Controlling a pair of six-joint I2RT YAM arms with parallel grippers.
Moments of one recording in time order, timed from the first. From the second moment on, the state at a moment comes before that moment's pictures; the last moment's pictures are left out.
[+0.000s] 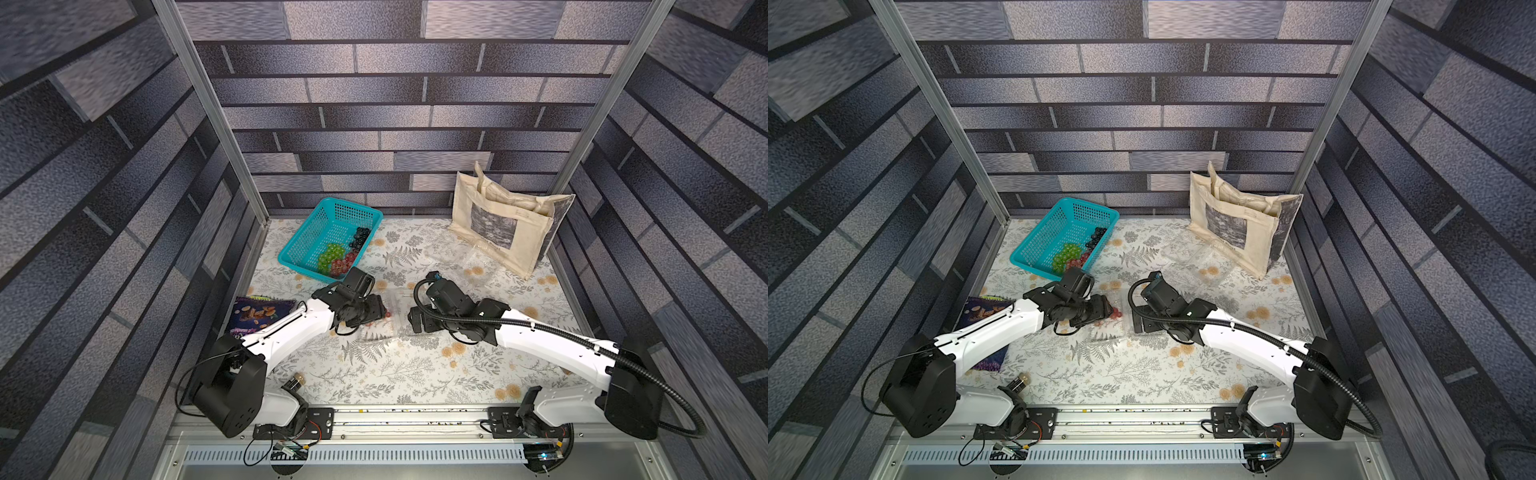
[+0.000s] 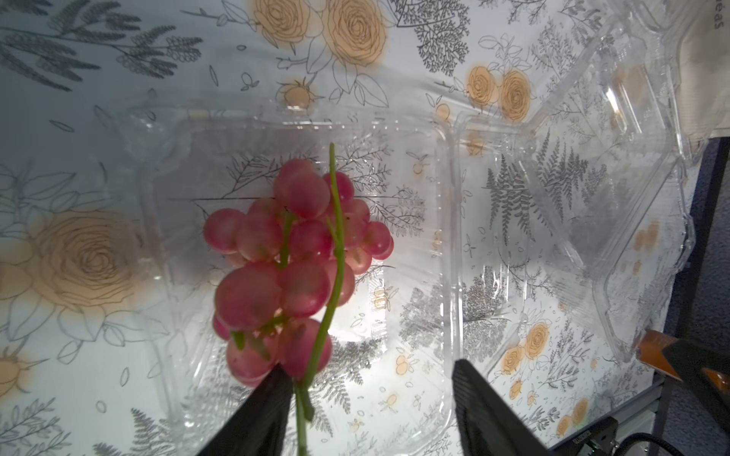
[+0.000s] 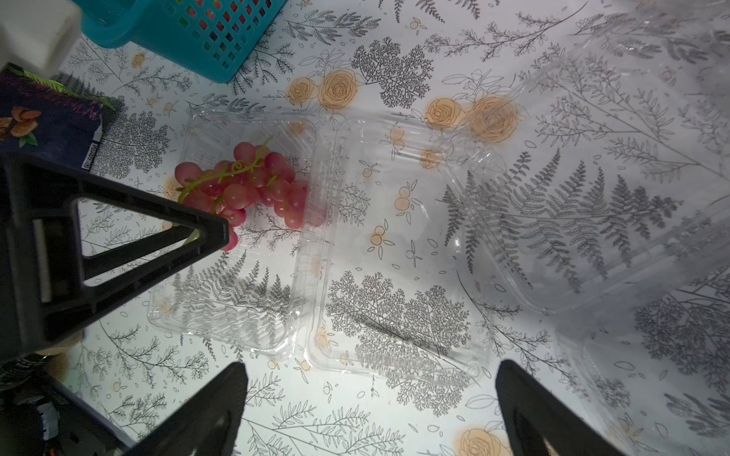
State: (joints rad) left arm -0.56 1.38 0.89 -0.53 0.19 -0.77; right arm 0.92 1.35 0.95 -0.52 0.12 0.58
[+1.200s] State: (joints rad) left arm -0.25 1.15 0.91 -0.63 0.32 -0.68; right arm 1.15 1.71 1.19 -0.68 0.20 0.98
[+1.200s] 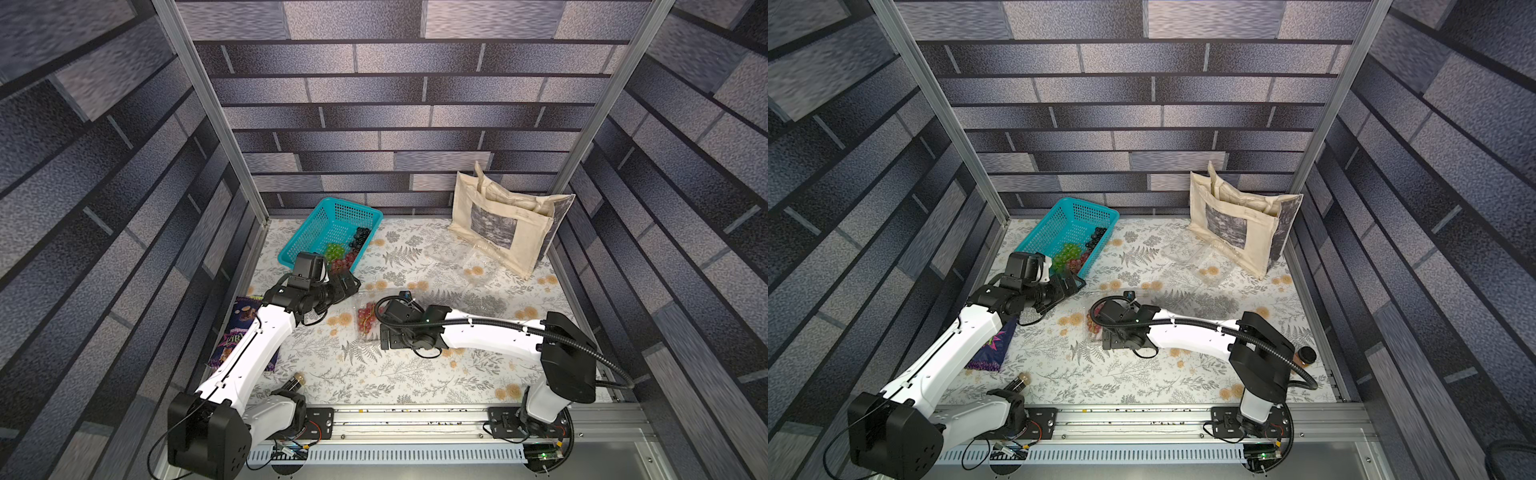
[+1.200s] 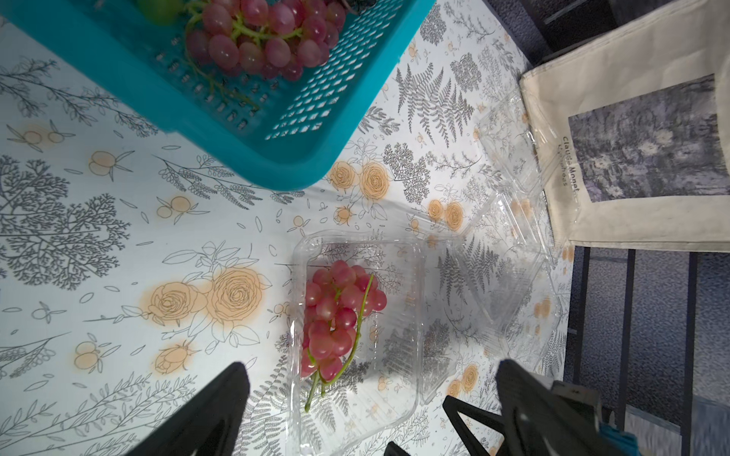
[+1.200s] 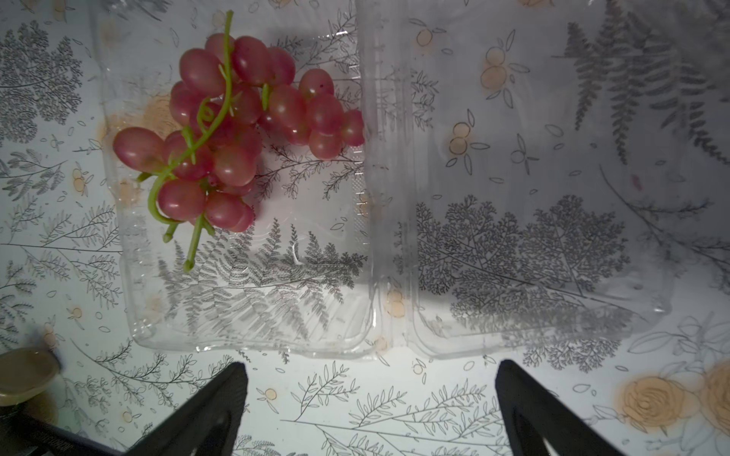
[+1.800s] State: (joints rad) left arm -0.24 1.11 0.83 -0.60 0.37 -0.68; right arm 1.10 1.79 1.24 -0.71 0.24 1.02
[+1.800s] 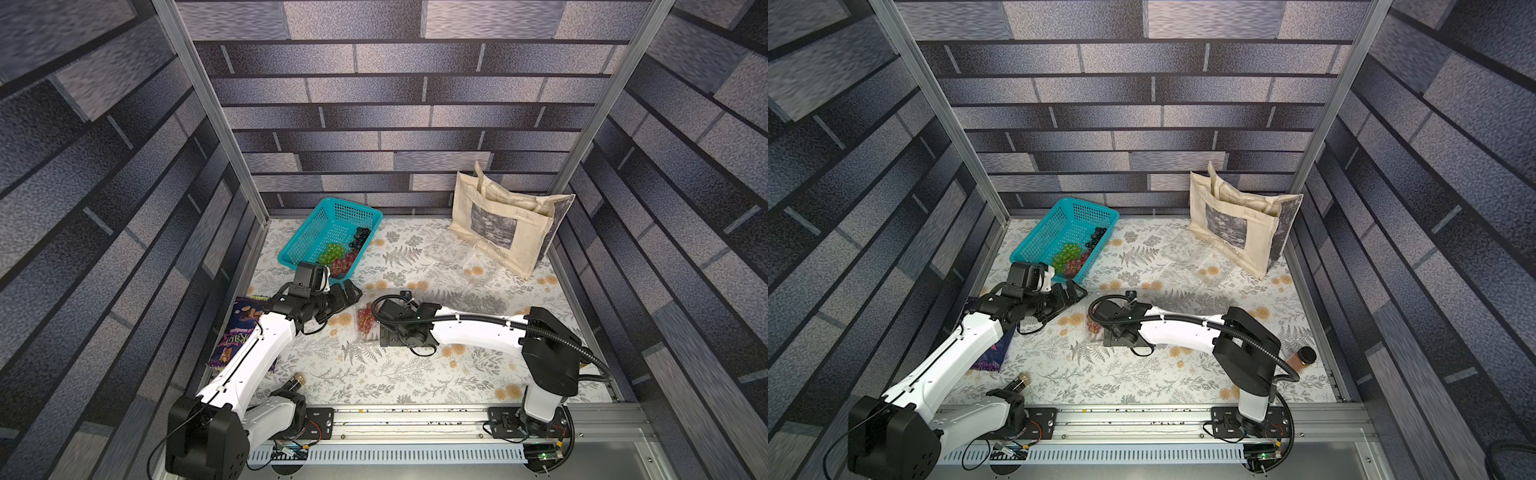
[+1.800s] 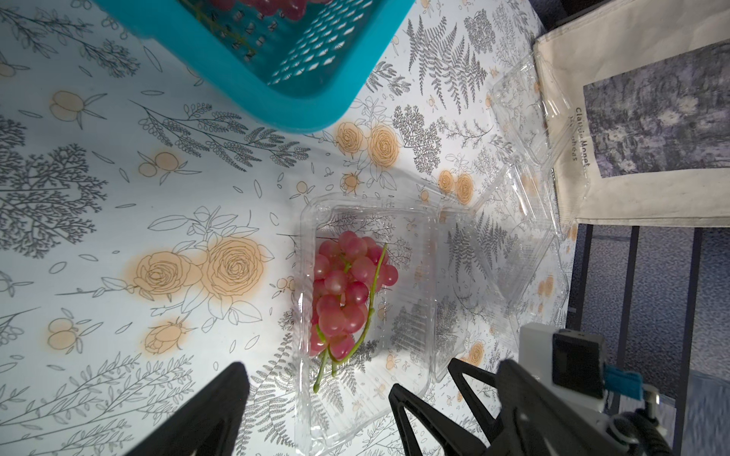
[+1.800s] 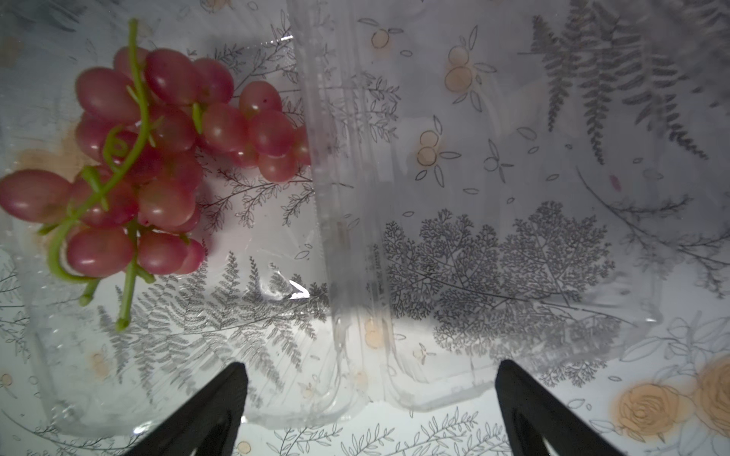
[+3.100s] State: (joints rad) left arm -0.24 1.09 0.78 -0.56 0.40 -0.68; right arm 0.94 1.69 1.23 -0.73 0.14 0.97
